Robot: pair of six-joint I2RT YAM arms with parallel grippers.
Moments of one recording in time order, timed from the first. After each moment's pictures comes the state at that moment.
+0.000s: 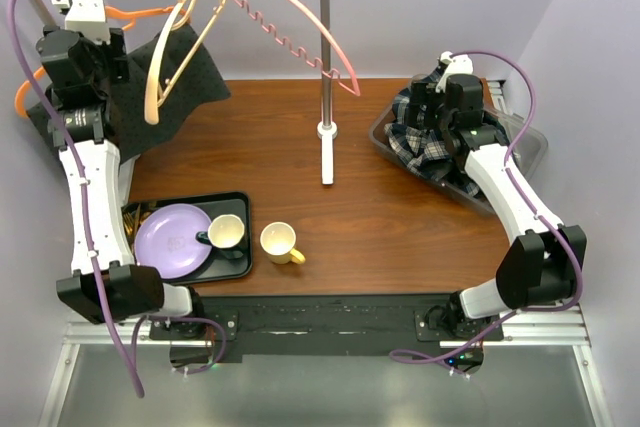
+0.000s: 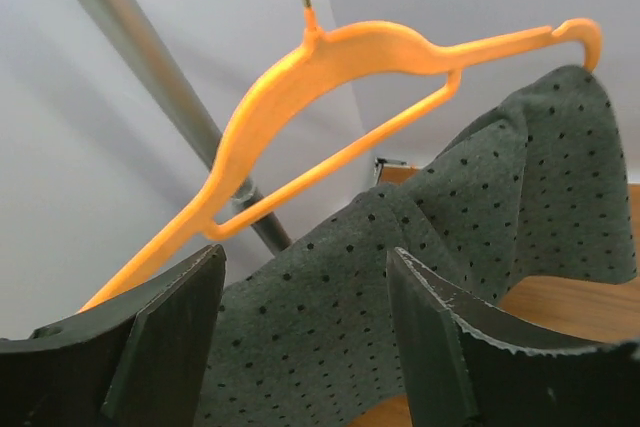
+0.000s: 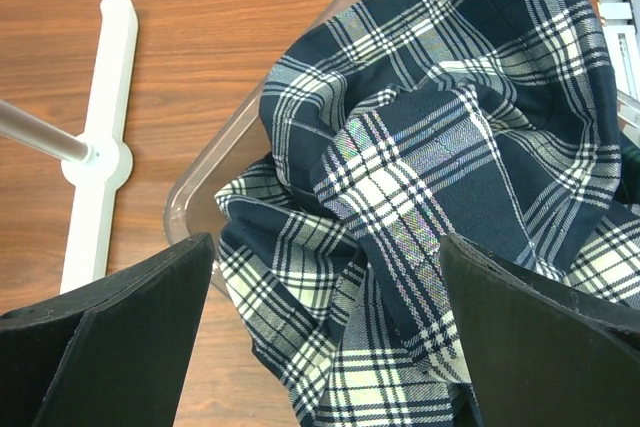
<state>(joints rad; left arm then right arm) 0.27 1.39 1.69 -0.40 -0.11 0.26 0.18 1.46 1.28 -0.24 0.16 0.12</state>
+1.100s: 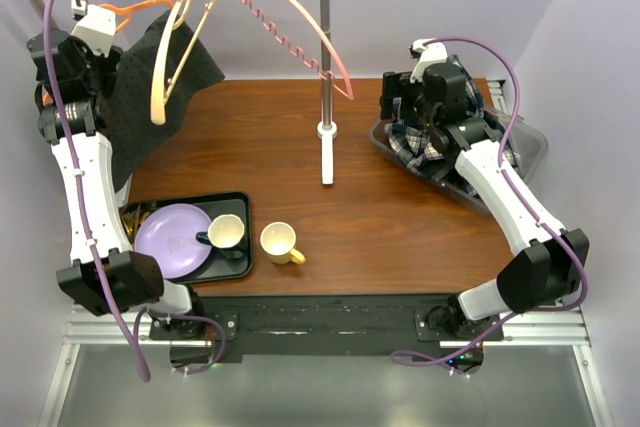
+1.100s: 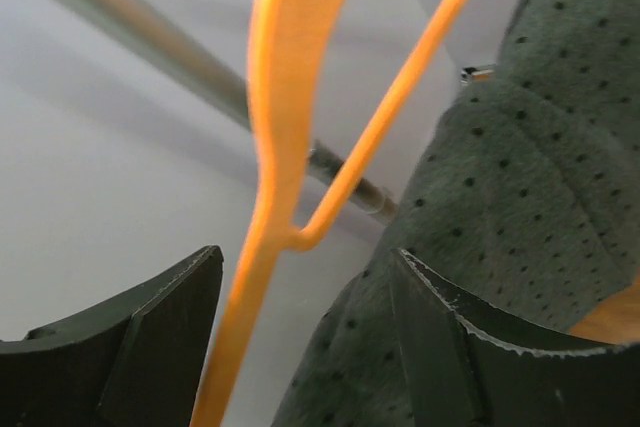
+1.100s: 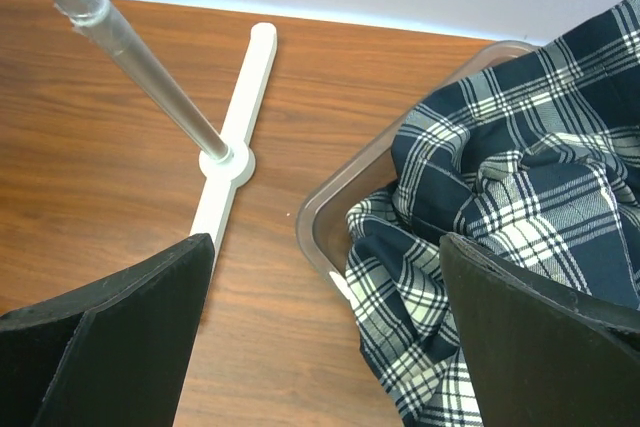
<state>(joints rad) 0.34 1.43 1.73 -0.50 -0.13 0.61 0.33 1.45 1.42 -0.32 0.12 0.11</state>
